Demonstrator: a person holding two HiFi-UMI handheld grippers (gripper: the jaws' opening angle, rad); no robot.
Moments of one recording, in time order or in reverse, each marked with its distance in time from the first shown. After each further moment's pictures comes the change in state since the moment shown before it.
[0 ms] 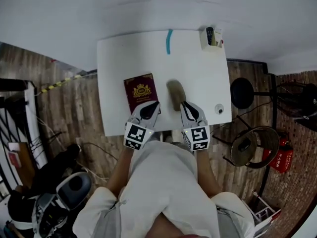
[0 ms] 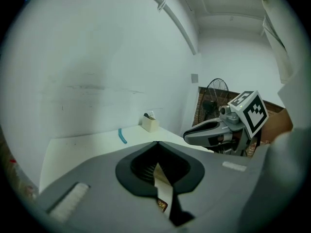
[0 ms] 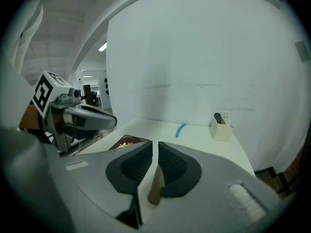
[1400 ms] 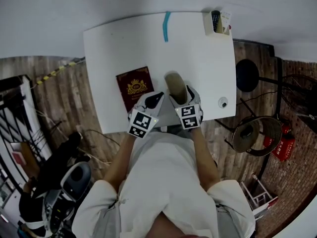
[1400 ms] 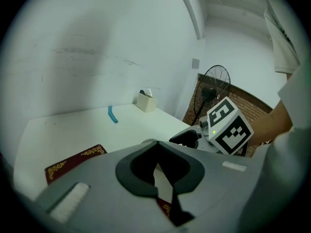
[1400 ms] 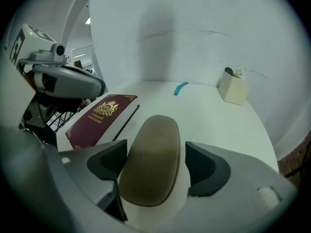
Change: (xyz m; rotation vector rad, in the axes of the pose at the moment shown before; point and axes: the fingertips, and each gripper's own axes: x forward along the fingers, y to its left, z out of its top) left arm 0.077 0.008 -0.059 -0.045 0.202 -0.107; right arm 0.097 -0.030 -0.116 0.024 0.372 0.017
